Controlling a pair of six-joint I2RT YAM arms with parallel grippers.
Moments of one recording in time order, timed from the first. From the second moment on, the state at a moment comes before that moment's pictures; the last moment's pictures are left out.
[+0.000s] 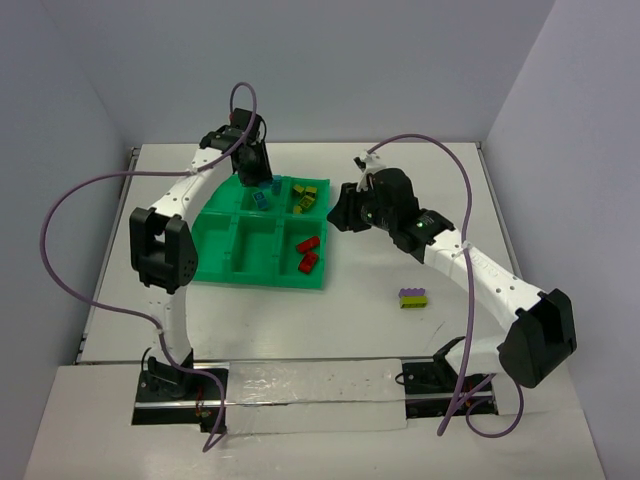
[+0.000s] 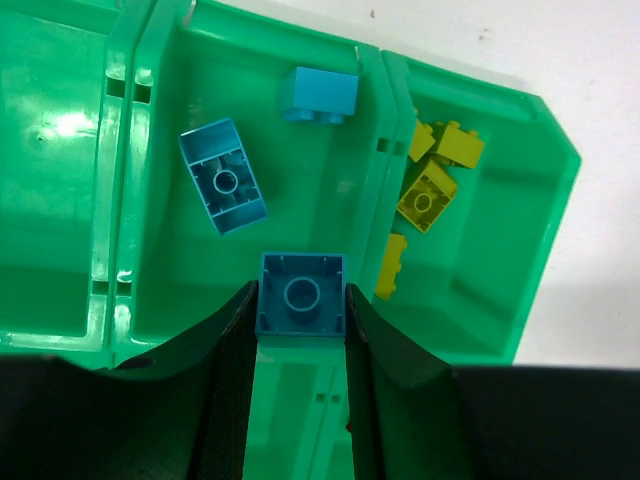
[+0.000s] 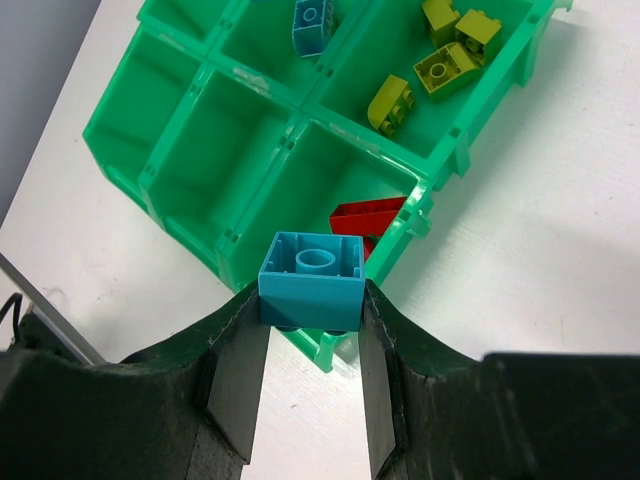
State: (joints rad) left arm -0.37 2.06 1.95 -0.83 -0.06 -0.50; right arm 0.57 1.31 1.08 -0.23 -0.14 0.38
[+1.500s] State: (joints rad) left arm -0.21 1.56 1.86 -0.86 -0.08 -0.54; right arm 0.64 2.00 1.83 -0.37 -0.10 0.56
